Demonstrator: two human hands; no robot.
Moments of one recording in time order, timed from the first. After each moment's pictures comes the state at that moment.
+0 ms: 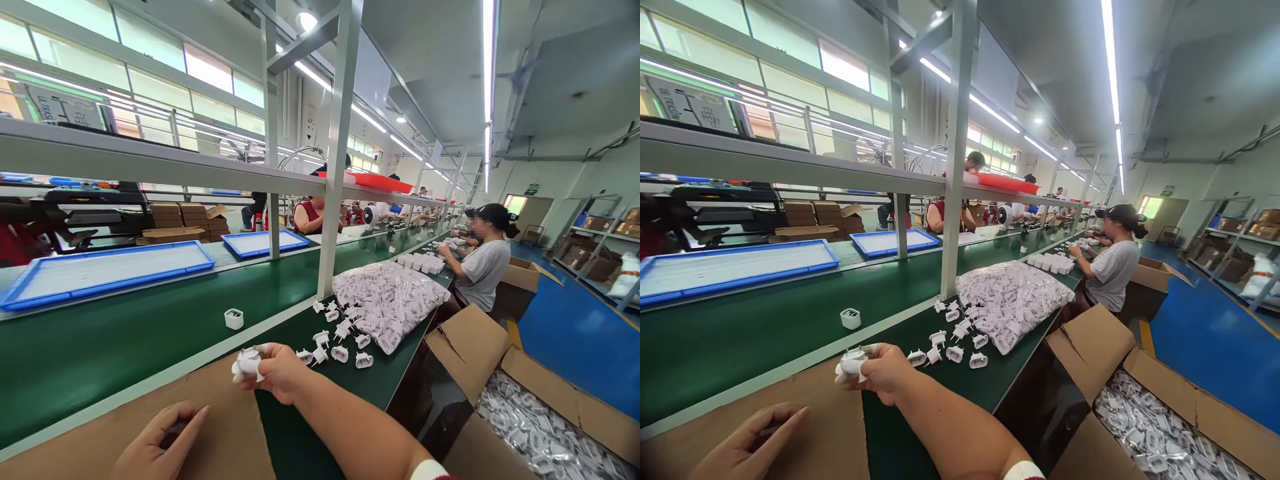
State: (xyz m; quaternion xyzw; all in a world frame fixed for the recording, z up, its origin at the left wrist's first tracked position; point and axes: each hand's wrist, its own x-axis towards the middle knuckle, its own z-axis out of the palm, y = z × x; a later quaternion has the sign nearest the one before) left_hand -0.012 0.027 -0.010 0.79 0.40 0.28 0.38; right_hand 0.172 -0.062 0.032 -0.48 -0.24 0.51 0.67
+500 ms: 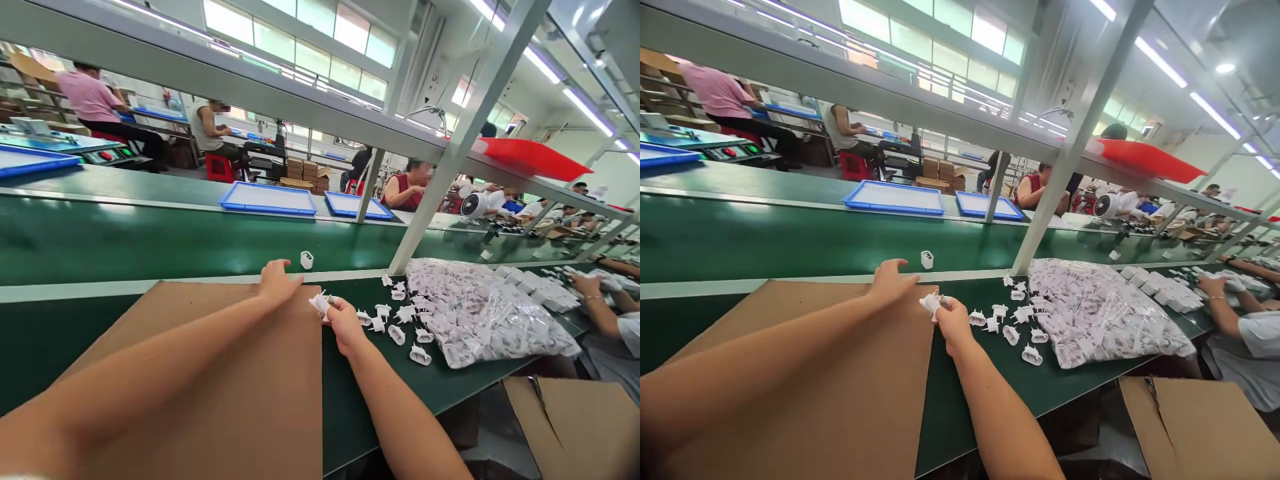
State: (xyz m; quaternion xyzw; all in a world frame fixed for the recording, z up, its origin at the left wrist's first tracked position) left_hand 0.057 0.065 0.037 0.74 0.57 0.27 0.24; right_hand 0.166 -0.072 0.022 -0.54 -0.24 0.48 0.65
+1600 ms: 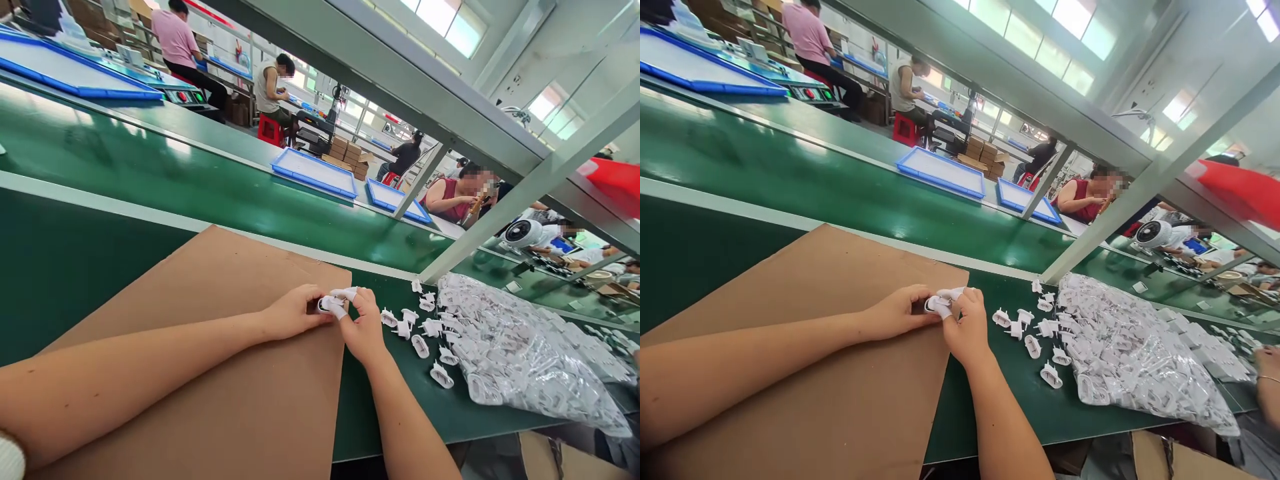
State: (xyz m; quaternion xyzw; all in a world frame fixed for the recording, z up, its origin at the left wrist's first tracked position) left_hand -0.011 -0.010 0.005 0.81 0.29 0.26 0.45; right_hand 0.152 -0.096 0.032 -0.58 -0.68 0.10 0.43
